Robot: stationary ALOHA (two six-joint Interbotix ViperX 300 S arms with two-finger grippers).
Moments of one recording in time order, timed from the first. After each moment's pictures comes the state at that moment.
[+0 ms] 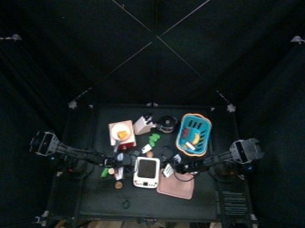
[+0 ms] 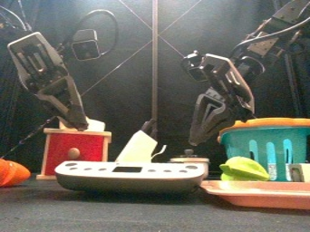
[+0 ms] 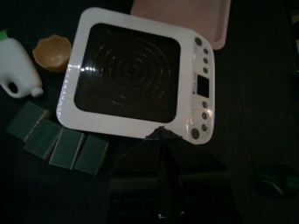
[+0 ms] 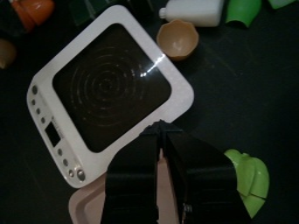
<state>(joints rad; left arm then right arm) -0.14 -0.24 0.98 -0.22 -0.06 -0.02 0.20 -0.02 0.74 -1.17 0.35 1.96</state>
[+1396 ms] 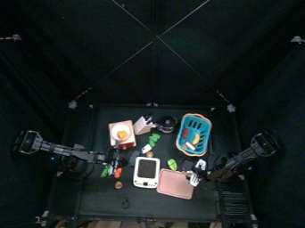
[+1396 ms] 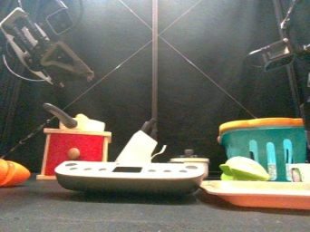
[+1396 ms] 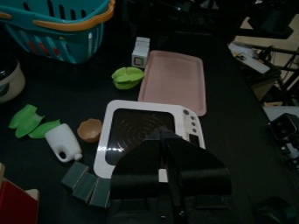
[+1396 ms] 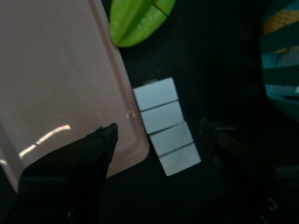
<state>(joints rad) -0.10 -0.51 1.13 -0.09 -0.31 -0.02 0.52 -0.38 1.00 -0.55 0.81 1.34</state>
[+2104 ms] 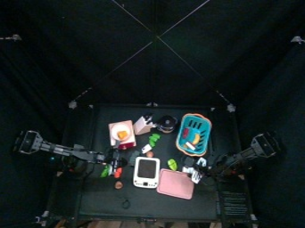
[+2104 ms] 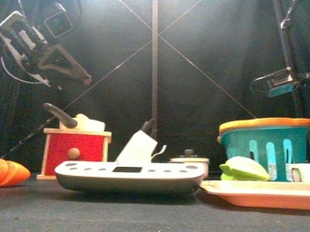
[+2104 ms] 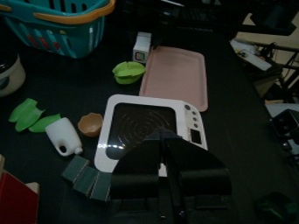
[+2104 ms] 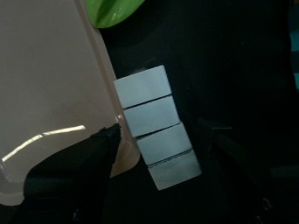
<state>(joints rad) -0.10 -0.51 1.14 -0.09 -0.31 -0.02 0.39 -0.38 1.13 -0.55 0.56 1.33</state>
